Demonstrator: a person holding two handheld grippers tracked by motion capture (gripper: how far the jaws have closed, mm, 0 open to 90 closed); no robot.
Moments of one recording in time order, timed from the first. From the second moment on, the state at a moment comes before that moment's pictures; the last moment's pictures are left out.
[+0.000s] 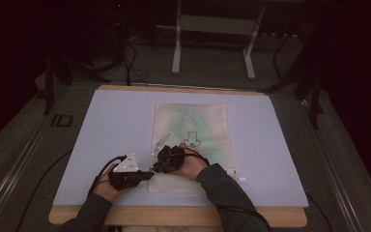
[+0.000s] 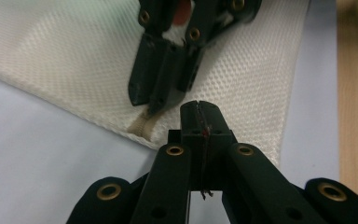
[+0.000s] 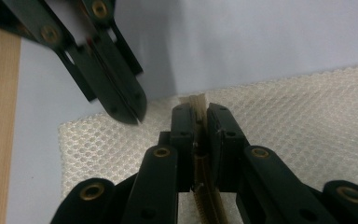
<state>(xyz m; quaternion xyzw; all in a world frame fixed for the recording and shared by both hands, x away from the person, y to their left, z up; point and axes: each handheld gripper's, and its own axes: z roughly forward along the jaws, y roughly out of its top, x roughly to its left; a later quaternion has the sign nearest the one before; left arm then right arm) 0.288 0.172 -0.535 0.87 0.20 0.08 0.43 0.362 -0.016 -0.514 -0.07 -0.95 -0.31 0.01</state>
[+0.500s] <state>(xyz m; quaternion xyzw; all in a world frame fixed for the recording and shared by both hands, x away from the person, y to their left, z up) 0.288 0.161 -0.540 0.89 0.18 0.13 0.39 0.361 -0.018 -0.516 -0.07 -0.95 -0.31 0.01</state>
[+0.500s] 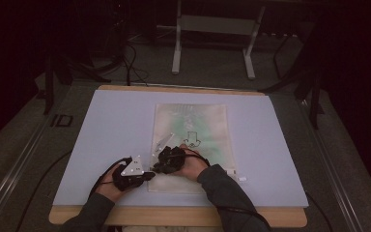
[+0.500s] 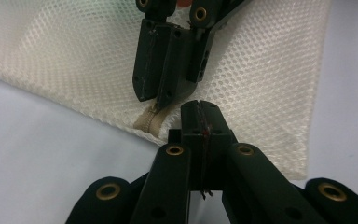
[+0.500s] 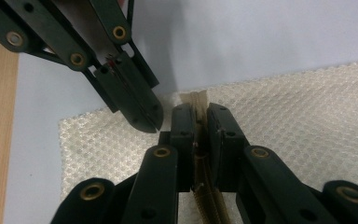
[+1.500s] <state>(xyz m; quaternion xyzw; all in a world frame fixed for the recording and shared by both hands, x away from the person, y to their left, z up) 0.288 0.162 -0.541 0.89 0.18 0.14 0.39 0.358 -0.028 -0.519 -0.06 -0.95 -0.31 0.00</state>
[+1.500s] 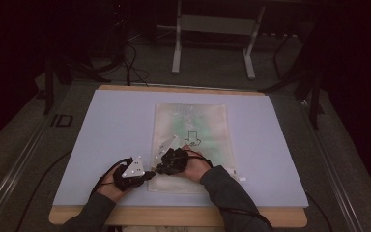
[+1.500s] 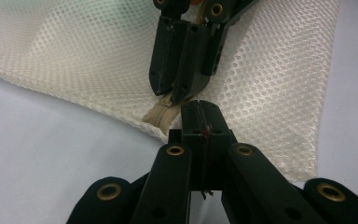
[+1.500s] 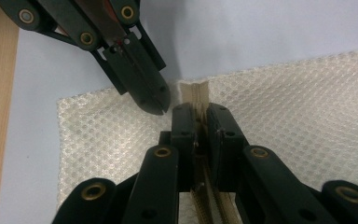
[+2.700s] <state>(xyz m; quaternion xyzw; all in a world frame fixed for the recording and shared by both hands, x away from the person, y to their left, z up) 0.289 0.160 -0.542 0.89 0.20 0.15 0.39 0.355 -0.054 -0.515 -0.05 -0.95 -0.31 -0.02</state>
